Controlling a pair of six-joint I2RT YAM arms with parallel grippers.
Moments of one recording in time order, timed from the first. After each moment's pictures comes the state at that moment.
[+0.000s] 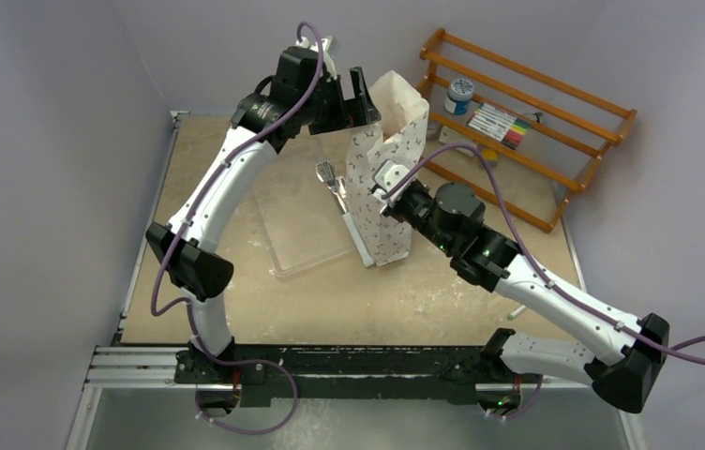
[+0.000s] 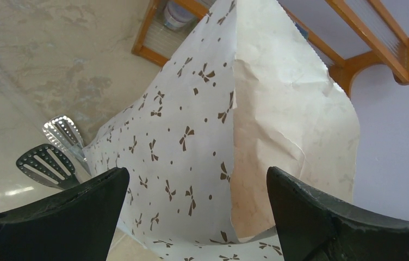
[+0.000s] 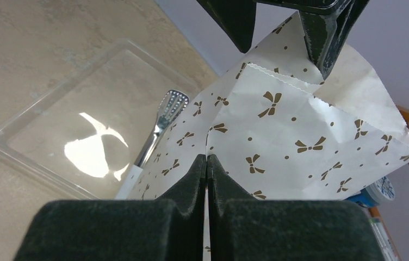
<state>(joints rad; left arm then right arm) -0.53 1.87 2.19 -0.80 0.14 -0.59 0.84 1.07 0.99 0.02 0.12 -0.48</state>
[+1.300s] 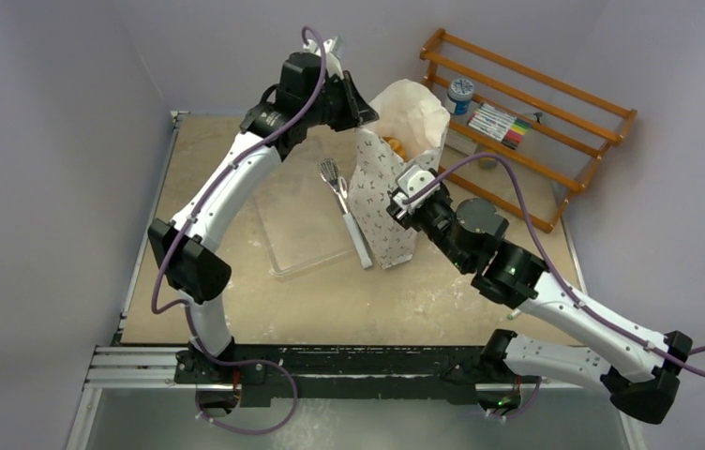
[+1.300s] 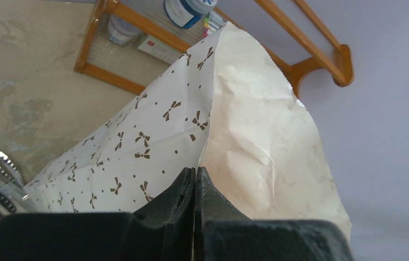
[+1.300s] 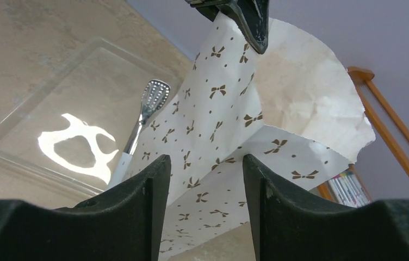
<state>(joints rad) -0.53 1.85 2.06 -0.57 0.25 -0.65 0.94 0.94 0.99 -0.10 0.35 -0.44</state>
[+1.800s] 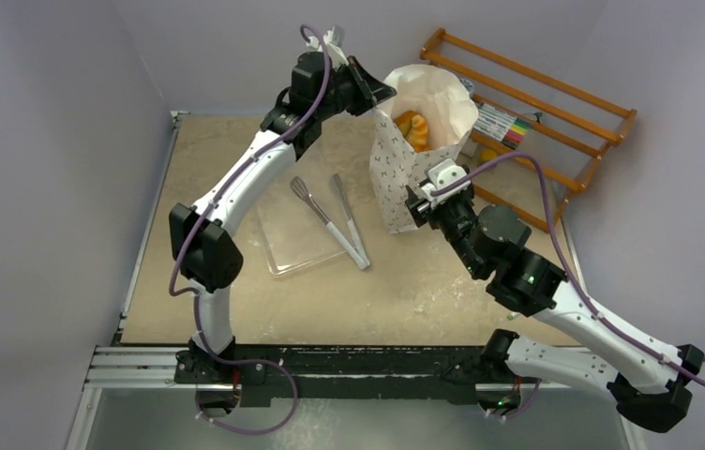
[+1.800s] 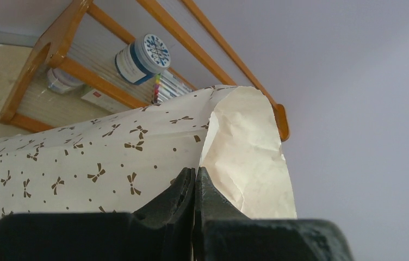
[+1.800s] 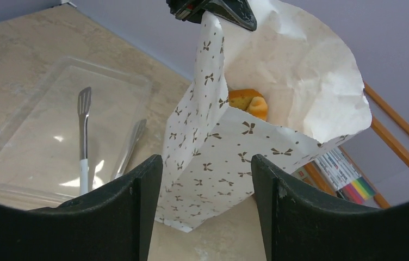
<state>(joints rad) -0.53 1.93 2.00 -0.17 0.27 -0.92 0.94 0.86 0.99 -0.11 0.49 -0.36</state>
